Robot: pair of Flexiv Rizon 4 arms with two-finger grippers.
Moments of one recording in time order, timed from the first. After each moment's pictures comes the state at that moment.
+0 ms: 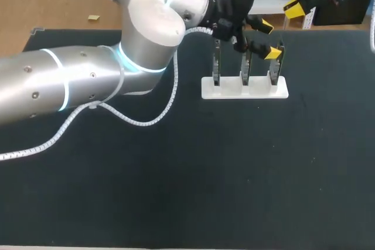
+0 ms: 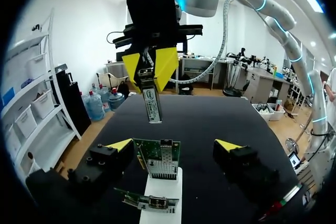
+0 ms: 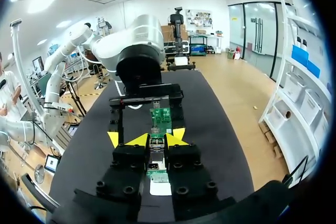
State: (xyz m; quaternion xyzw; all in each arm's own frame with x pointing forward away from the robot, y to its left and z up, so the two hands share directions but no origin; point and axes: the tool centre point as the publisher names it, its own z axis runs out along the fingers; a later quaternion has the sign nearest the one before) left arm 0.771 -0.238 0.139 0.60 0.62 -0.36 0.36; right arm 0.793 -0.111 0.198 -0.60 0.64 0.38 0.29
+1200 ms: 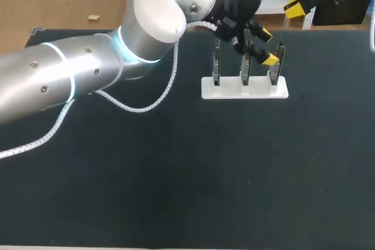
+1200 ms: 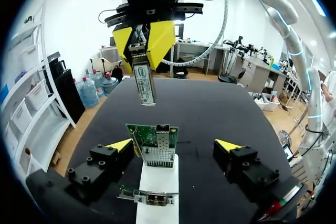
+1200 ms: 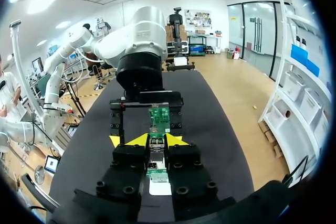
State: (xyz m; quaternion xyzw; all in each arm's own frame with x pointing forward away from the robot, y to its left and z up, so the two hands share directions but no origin) left arm 0.768 -0.233 0.119 0.63 0.64 -0.34 0.30; right arm 0.796 -0.112 0.198 -0.60 0.64 0.38 0.30
